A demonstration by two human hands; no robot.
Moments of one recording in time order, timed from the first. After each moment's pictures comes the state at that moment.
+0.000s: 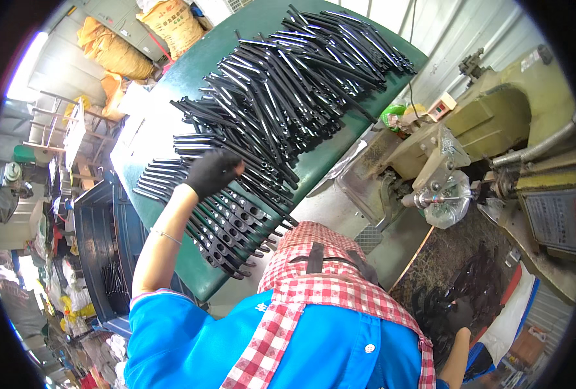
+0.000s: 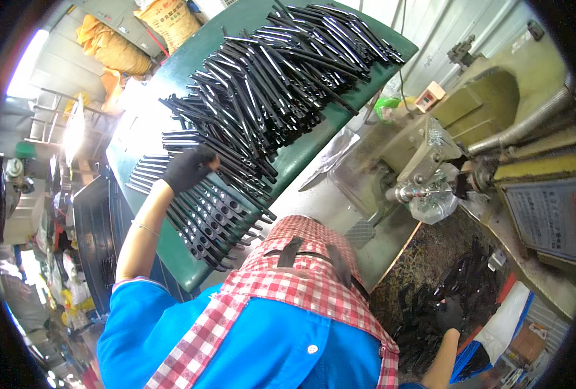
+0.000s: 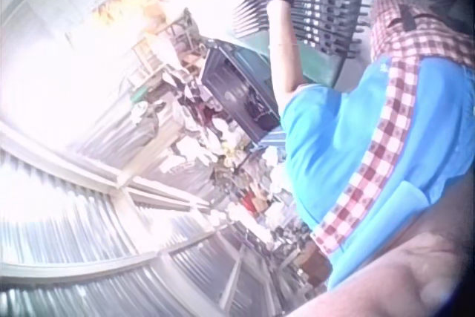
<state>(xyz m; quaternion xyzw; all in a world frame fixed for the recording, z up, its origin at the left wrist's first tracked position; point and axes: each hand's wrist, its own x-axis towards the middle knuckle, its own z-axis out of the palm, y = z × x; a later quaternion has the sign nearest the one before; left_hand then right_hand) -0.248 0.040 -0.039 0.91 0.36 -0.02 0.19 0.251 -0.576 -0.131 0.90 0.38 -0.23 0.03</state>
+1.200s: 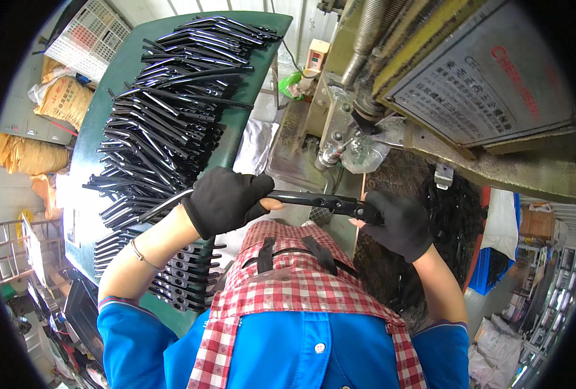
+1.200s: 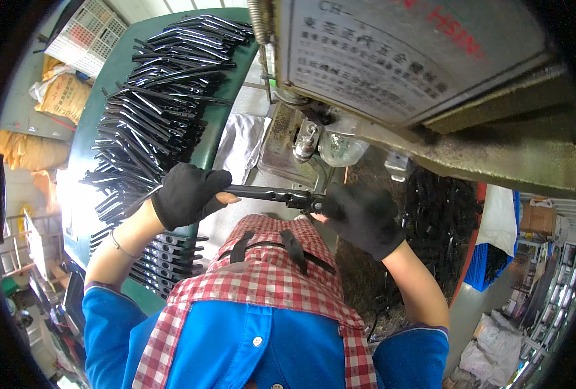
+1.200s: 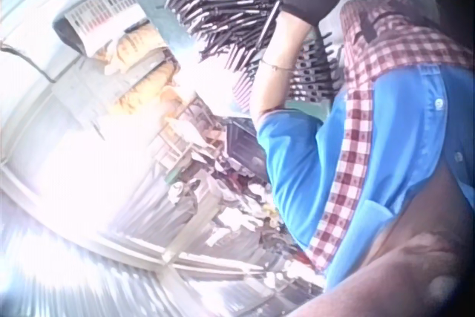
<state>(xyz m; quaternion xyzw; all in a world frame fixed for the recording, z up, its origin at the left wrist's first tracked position) -0.036 -0.055 0.014 0.98 -0.03 -0.01 0.19 0.145 -0.322 0.015 0.79 0.57 -0.10 -0.19</state>
